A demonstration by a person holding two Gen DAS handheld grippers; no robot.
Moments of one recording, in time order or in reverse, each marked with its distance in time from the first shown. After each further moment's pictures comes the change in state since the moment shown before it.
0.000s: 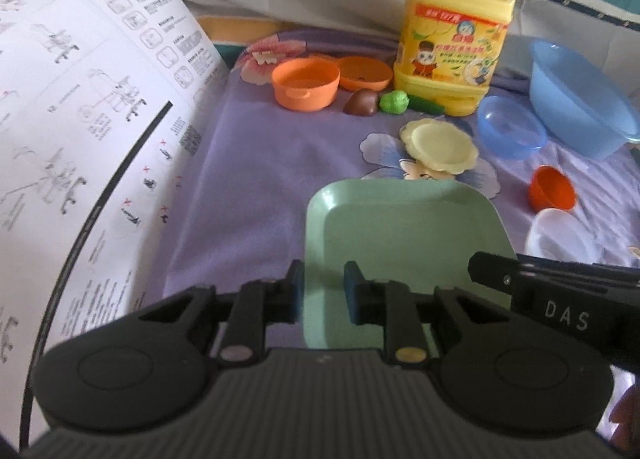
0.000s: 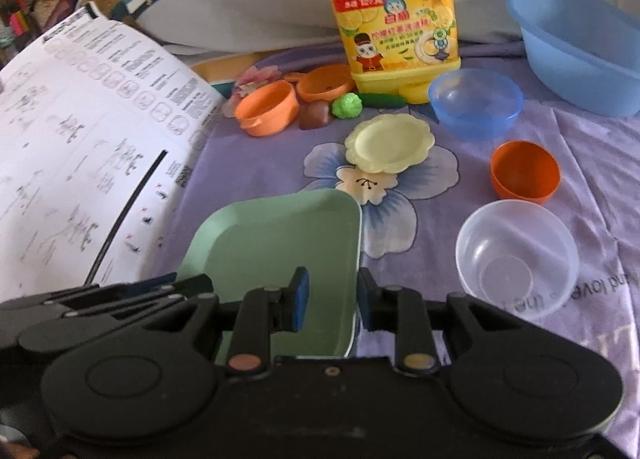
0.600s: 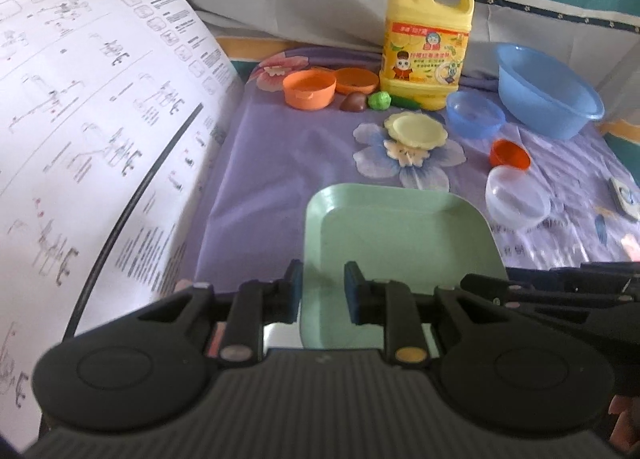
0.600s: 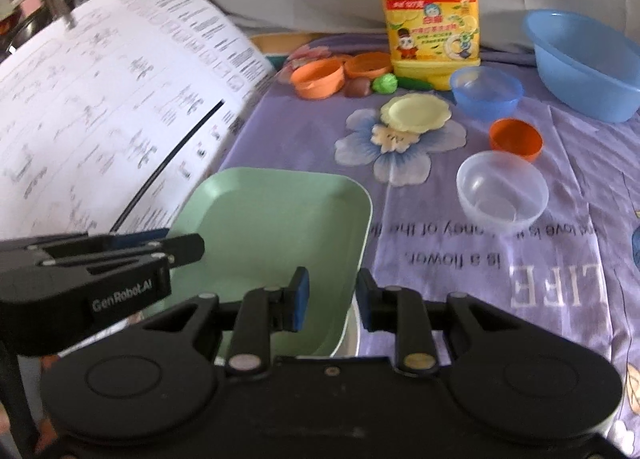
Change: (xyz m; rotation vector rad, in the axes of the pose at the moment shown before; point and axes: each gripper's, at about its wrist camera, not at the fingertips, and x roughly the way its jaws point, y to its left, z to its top) left arm -0.090 0.003 -0.071 0.030 -0.061 0.019; right arm -0.081 0.016 -0.071 -0.158 0.028 0.056
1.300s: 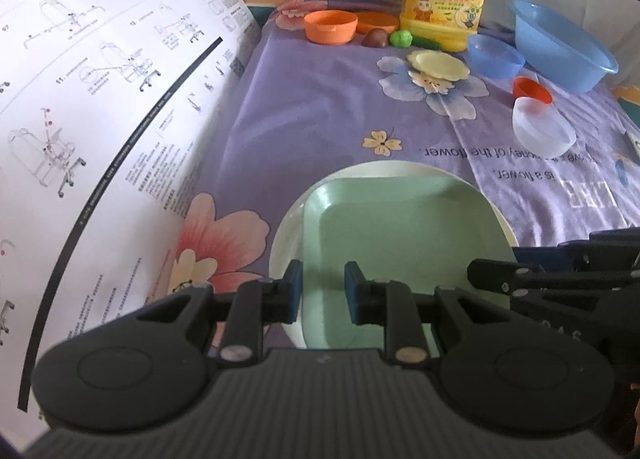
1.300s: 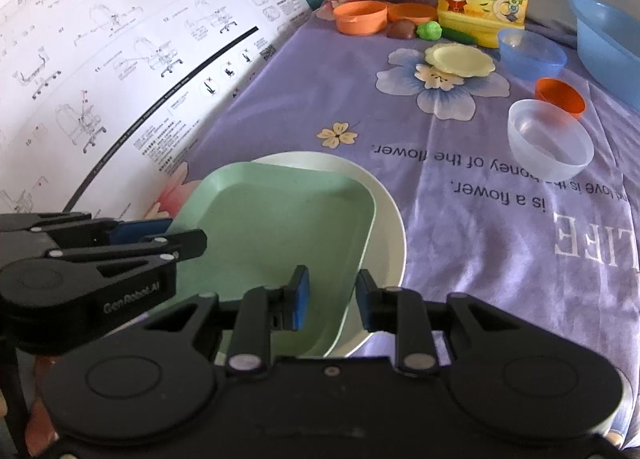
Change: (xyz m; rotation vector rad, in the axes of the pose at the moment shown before) left arm 0.019 0.023 -0.059 -0.017 0.097 0.011; right arm 0.024 0.033 -0.040 -0.120 0.139 0.021
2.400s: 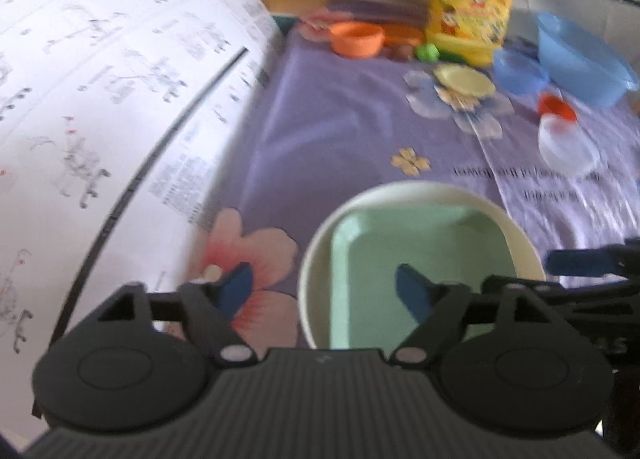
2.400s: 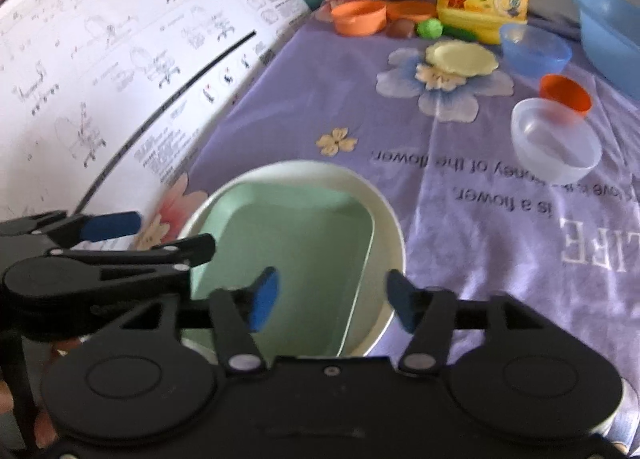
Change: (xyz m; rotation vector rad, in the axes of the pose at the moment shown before) left arm -0.005 0.010 0.010 -0.049 -0.040 0.067; right arm 0.000 -0.009 0.011 0.034 -0.010 0.021
